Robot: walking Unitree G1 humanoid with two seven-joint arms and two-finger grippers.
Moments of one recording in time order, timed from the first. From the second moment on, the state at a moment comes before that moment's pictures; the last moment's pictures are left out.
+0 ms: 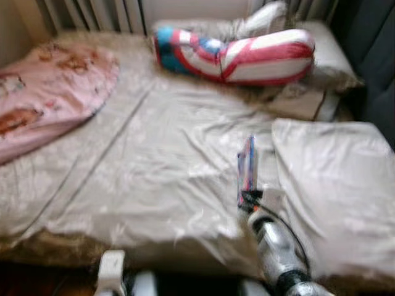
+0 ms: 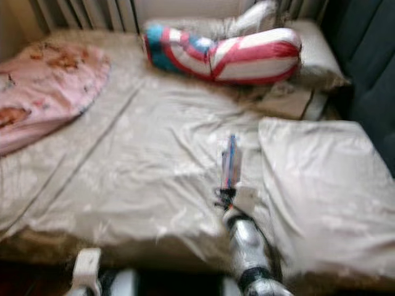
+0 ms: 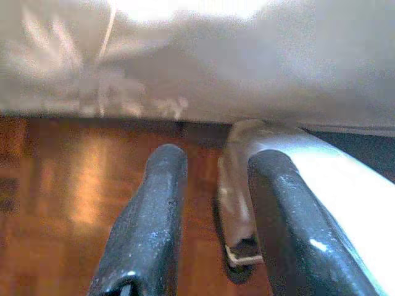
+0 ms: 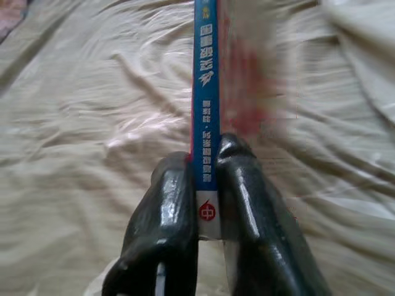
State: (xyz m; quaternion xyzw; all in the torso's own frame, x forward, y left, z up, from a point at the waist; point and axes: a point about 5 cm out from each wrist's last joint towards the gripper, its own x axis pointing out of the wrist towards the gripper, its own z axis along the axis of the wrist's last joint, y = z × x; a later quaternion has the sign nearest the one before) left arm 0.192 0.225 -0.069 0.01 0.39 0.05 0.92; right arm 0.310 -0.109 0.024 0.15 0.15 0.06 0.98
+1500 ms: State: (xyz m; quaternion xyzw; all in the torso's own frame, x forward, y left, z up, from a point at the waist) left arm 0.200 0.221 -0.064 0.01 0.37 0.04 0.93; right arm 0.319 -0.134 0.016 0.12 0.27 0.10 0.95
